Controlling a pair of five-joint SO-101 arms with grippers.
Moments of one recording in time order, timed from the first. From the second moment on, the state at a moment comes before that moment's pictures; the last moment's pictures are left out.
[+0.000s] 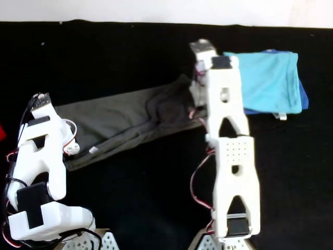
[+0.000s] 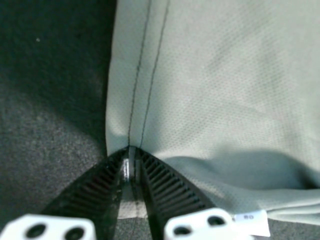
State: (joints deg) left arm -27.5 -0.6 41.5 48.9 -17.7; right arm -9.0 62.5 -69.6 96.4 12.6
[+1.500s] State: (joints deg) left arm -31.1 -2.8 18.1 69.9 -17.8; right arm -18.0 3.3 -29.8 100.4 15.1
